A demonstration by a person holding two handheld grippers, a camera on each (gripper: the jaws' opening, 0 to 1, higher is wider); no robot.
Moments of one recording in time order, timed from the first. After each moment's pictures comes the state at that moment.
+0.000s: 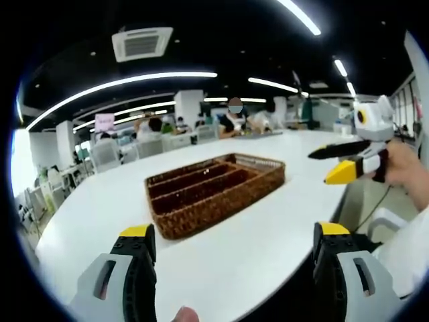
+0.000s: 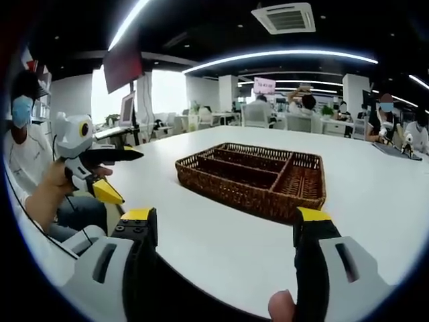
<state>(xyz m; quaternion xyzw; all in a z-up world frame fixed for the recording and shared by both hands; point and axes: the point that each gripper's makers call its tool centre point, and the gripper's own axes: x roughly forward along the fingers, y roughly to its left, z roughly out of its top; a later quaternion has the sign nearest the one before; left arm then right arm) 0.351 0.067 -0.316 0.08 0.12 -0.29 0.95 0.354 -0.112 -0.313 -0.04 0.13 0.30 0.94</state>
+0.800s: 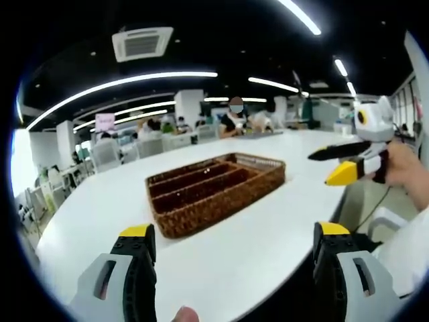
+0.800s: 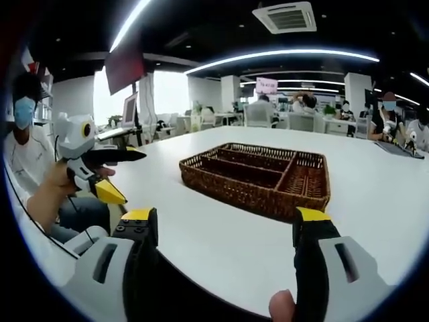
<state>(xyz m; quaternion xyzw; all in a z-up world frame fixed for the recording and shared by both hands) 0.349 0.069 -0.315 0.08 0.12 -0.29 0.95 0.351 -0.107 -0.314 -0.04 0.13 0.31 0.94</state>
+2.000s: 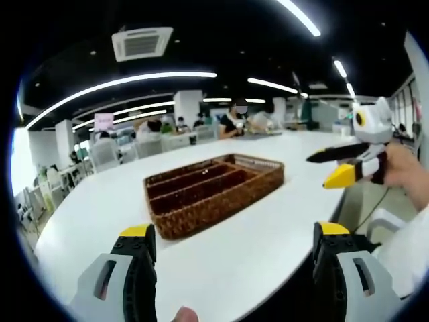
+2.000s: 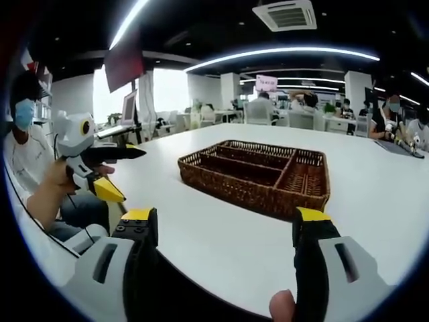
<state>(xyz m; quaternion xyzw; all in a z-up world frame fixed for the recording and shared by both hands) 0.349 0.066 -0.316 0.08 0.12 -0.30 0.95 0.352 -0.109 -0.317 -0.04 0.14 0.31 0.94</state>
